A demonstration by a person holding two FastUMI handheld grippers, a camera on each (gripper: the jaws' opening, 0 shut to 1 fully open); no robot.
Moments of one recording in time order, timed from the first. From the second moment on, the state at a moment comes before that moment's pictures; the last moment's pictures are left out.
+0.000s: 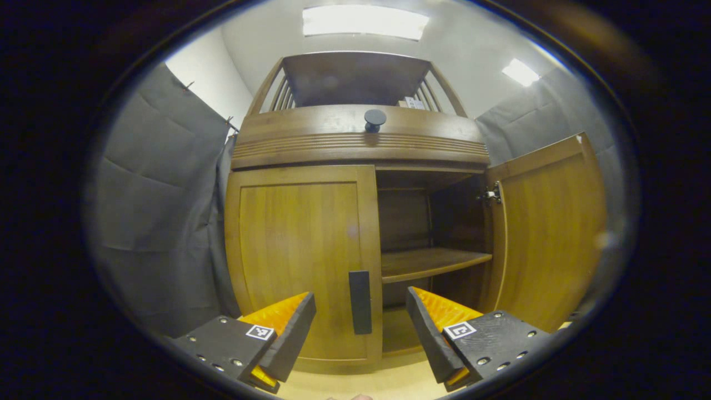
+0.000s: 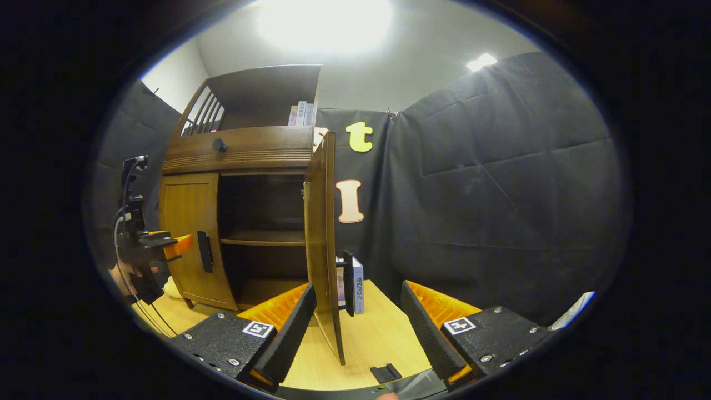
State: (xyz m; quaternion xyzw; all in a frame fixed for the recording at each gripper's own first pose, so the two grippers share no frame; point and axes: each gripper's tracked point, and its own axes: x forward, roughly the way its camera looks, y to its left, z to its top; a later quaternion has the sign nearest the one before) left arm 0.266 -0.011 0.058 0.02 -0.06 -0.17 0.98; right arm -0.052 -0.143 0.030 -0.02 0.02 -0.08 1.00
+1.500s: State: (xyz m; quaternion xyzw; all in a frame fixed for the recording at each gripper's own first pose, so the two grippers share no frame) left arm 0.442 -0.038 0.024 0.01 0.03 -0.15 0.99; right arm -0.040 -0.107 -0.013 0.01 0.07 0.02 1.00
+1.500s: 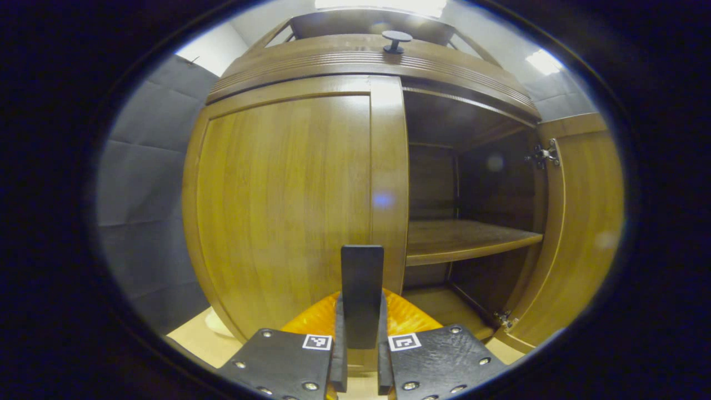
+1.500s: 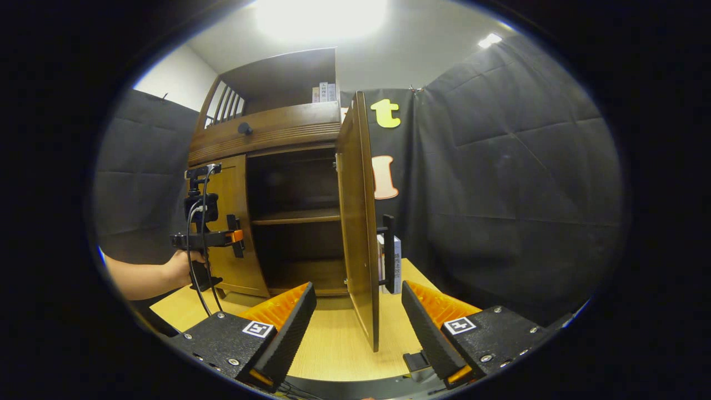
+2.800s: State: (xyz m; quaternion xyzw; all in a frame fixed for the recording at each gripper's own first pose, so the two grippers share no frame) left arm 0.392 -0.019 0.038 -0.04 0.04 -0.20 0.98; right arm -0.066 0.006 -0.004 0.01 0.06 0.09 0.99
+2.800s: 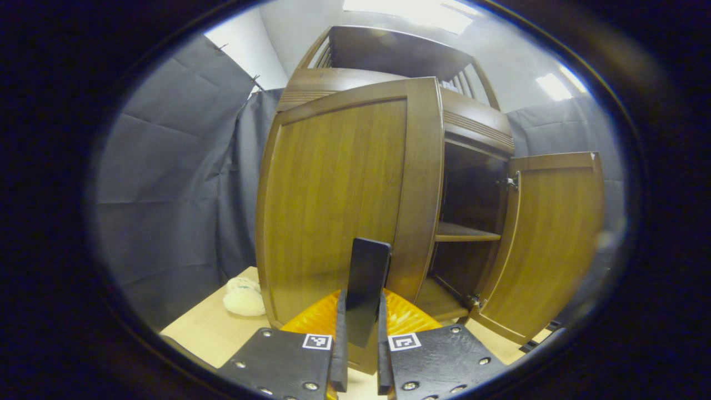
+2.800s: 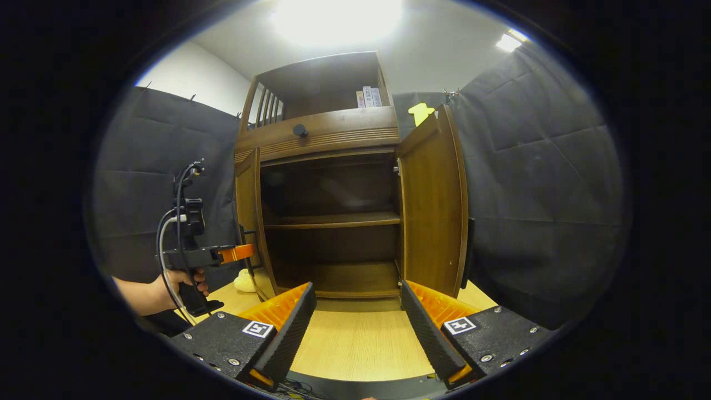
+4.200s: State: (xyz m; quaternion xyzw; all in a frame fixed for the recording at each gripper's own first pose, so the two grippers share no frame) left arm 0.392 -0.013 0.038 -0.04 0.03 -0.16 0.99; right arm -0.097 0.104 -0.007 0.00 0.06 0.13 0.99
